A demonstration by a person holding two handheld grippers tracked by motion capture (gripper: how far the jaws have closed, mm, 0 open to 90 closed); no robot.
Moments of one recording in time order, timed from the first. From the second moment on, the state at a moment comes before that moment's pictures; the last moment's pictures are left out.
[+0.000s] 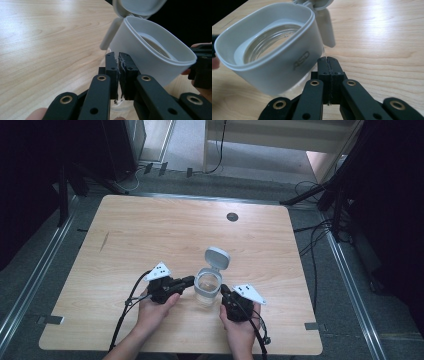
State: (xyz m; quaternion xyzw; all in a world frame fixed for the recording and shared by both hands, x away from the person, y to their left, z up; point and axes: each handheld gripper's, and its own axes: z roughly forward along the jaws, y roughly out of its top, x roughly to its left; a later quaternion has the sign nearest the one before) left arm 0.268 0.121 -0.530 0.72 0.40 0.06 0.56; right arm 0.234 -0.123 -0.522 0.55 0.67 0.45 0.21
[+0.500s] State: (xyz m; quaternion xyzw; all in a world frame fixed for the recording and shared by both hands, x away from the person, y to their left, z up) left arm 0.232 0.143 -0.527 0.67 0.47 0.13 0.56; right arm 0.252 -0.134 -0.513 0.52 0.67 0.48 0.22
